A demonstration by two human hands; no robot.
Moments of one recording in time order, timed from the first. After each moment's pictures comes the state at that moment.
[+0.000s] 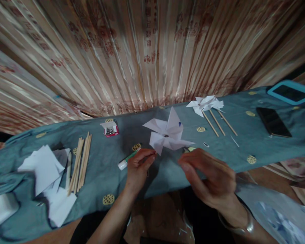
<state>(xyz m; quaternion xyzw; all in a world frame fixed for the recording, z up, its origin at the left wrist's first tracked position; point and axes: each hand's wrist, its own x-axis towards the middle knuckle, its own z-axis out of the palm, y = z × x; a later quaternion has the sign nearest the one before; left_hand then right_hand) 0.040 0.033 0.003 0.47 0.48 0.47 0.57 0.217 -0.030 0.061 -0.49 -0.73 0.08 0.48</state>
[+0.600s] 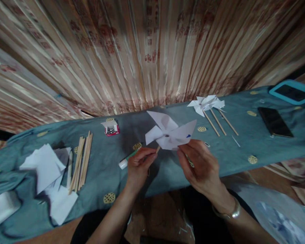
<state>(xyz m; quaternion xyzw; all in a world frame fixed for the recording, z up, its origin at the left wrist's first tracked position) 0.039 0.034 -0.005 0.49 0.47 0.48 0.55 0.217 -0.012 0.033 -0.52 -0.73 -0.06 0.44</state>
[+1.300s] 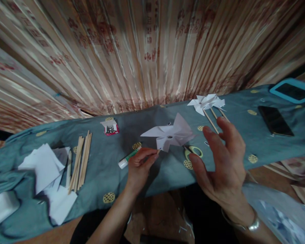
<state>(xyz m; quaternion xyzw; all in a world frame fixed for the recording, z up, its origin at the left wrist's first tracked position) 0.038 0.032 -0.007 0.53 0.46 0.47 0.54 0.225 -0.025 0.064 -0.57 -0.71 -0.16 0.39</state>
